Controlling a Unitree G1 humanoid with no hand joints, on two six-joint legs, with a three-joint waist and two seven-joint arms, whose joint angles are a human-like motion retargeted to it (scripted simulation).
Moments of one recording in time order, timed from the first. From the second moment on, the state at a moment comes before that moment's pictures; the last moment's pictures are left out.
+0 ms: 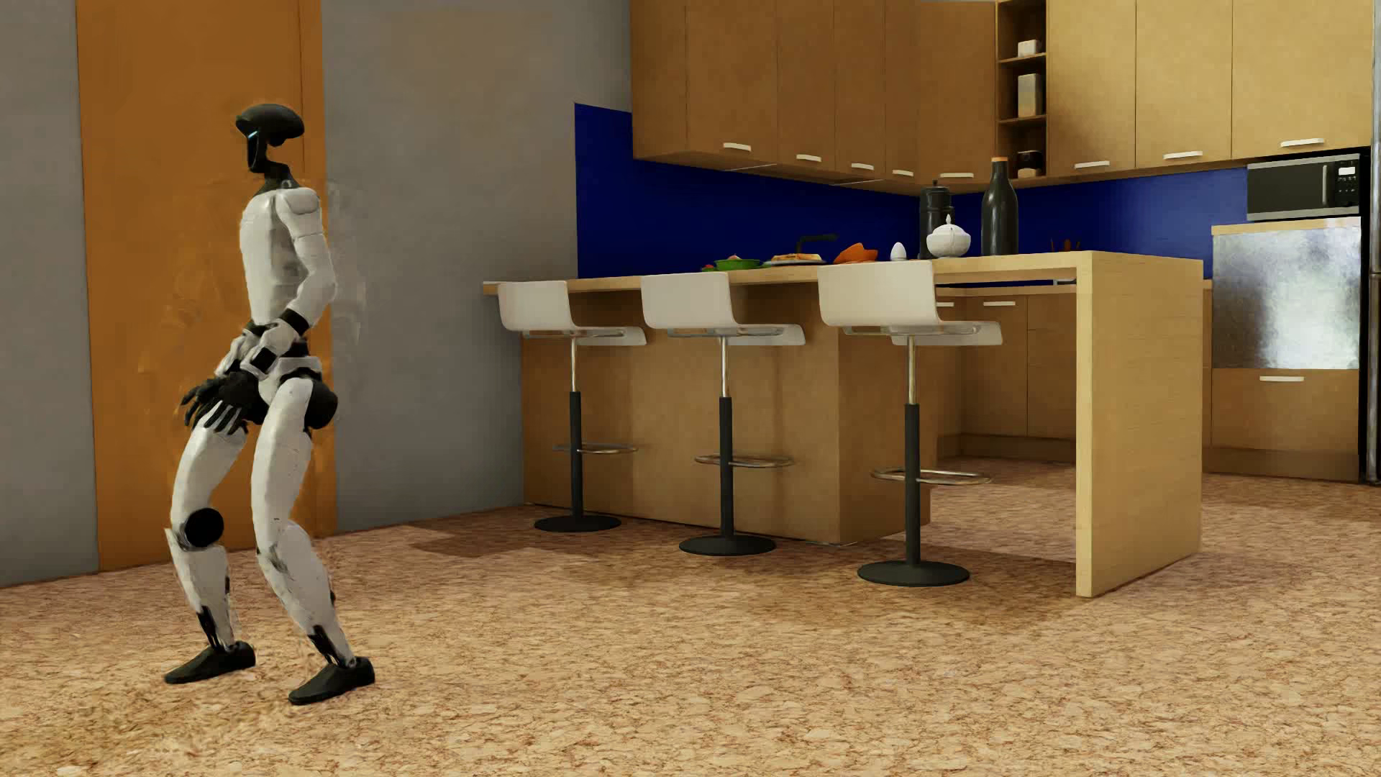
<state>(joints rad) -0.34 -0.52 -0.21 0.16 -0.03 0.02 0.08 0.08 0.01 0.76 0.74 0.18 0.25 -0.42 -0.24 0.14 -0.16 -0.11 0.06 -0.08 0.06 0.59 0.66 -0.04 0.00 0.10 0.09 0.00 -0.11</state>
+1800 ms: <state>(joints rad) -0.45 -0.54 -0.13 0.14 -0.01 0.02 -0.02 0.06 0.03 1.07 0.79 0.24 0.23 -0.34 -0.26 0.19 -0.20 0.06 0.05 -0.12 0.07 0.62 0.69 -0.06 0.00 0.00 0.02 -0.02 -0.18</state>
